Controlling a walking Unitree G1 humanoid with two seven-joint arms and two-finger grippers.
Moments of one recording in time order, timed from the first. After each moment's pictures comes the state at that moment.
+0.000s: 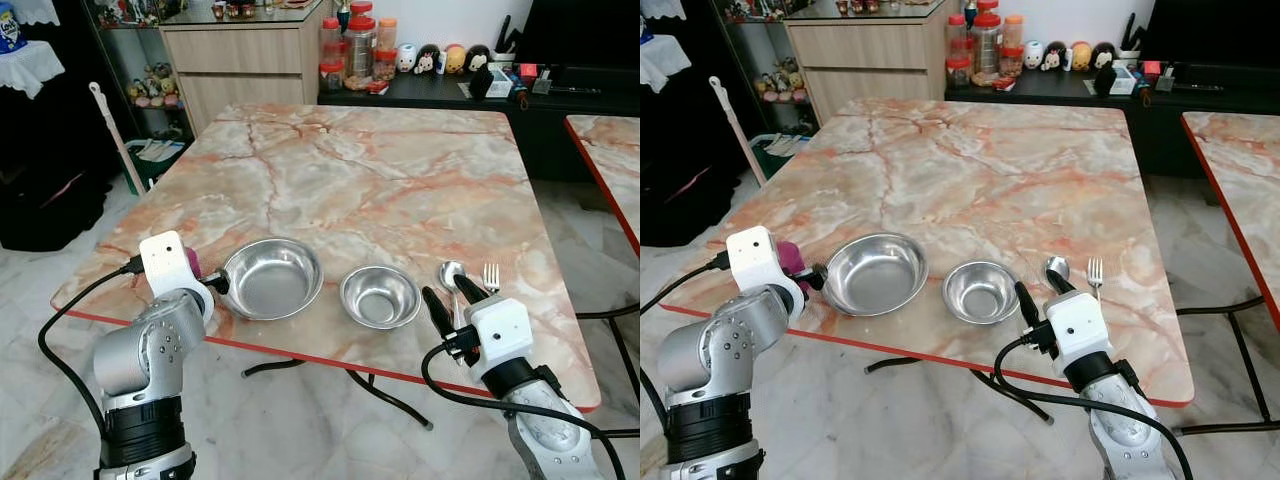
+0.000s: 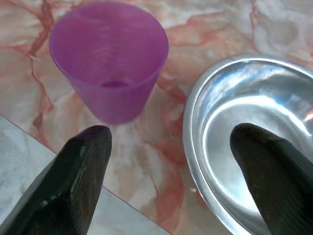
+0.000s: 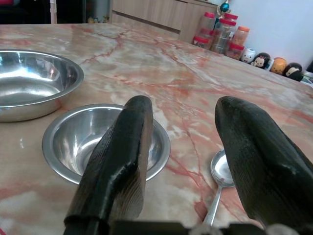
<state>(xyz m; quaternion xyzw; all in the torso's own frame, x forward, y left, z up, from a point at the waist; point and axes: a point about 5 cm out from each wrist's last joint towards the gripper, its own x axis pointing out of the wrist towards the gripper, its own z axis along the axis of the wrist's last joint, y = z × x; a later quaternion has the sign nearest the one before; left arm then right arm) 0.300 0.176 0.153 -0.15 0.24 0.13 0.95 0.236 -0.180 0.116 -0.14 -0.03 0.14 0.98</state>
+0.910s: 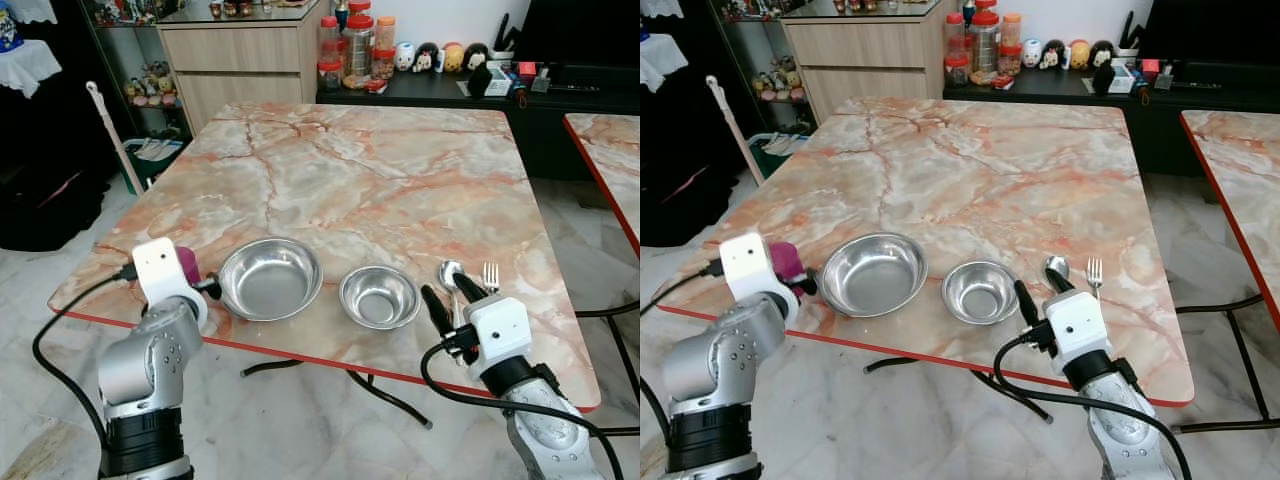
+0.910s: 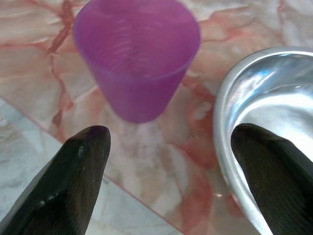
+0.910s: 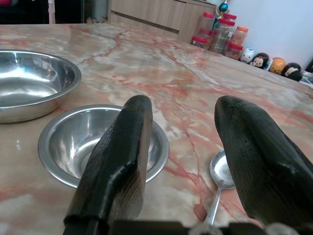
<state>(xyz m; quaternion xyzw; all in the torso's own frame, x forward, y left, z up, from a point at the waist) 0.296 0.185 0.137 -0.12 0.23 0.17 0.95 0.238 -0.179 0.116 -0.14 -0.03 0.14 0.98</state>
